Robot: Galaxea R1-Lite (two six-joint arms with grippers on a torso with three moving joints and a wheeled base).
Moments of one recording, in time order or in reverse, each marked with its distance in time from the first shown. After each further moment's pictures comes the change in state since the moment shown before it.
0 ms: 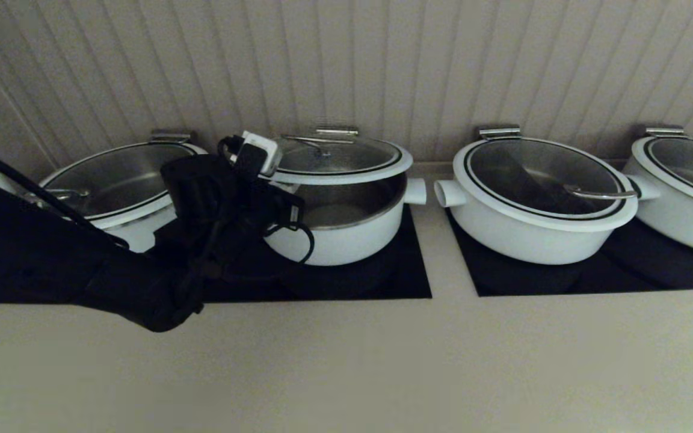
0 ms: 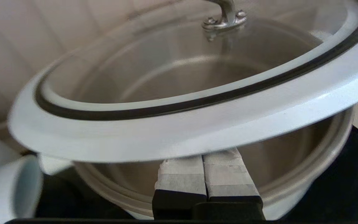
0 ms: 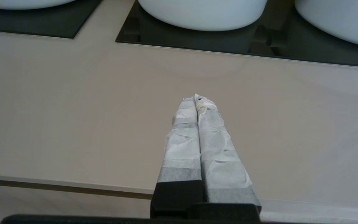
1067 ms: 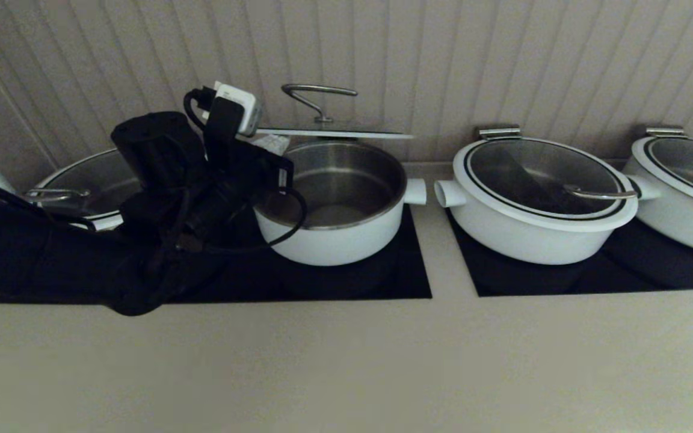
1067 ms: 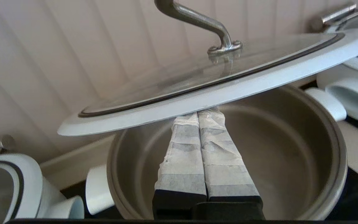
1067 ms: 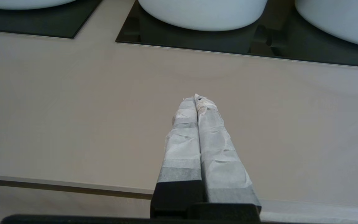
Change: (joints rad) left arm 0.000 -0.087 -0.061 -0.001 0.009 0.042; right arm 0.000 0.000 0.000 0.000 0.000 0.000
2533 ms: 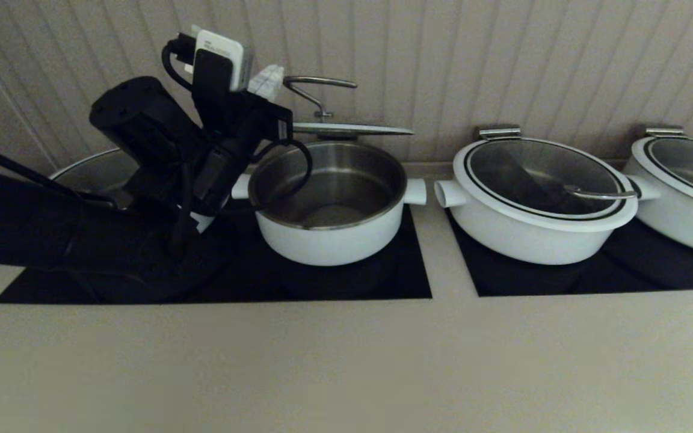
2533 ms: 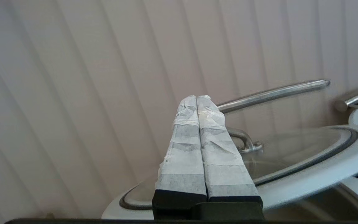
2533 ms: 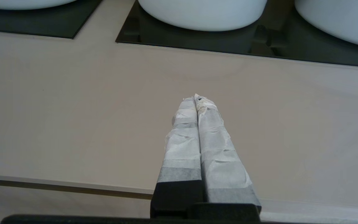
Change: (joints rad) left arm 0.000 0.069 -0.150 -0.234 -0.006 0.106; right arm 0.000 0.000 0.000 0.000 0.000 0.000
